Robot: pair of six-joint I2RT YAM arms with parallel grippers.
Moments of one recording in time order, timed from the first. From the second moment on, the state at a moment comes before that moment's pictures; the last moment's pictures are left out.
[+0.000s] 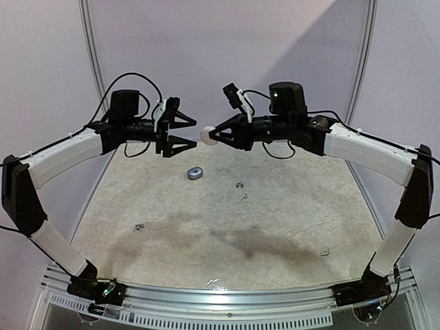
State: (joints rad) left arm -0.43 1.55 1.32 -0.12 0.92 0.60; right arm 0.78 1.74 1.59 -0.11 -0.57 0.10
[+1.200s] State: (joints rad) left arm -0.49 1.65 1.40 0.08 1.22 0.21; right arm 0.81 1.69 1.63 -0.12 -0.55 -0.15
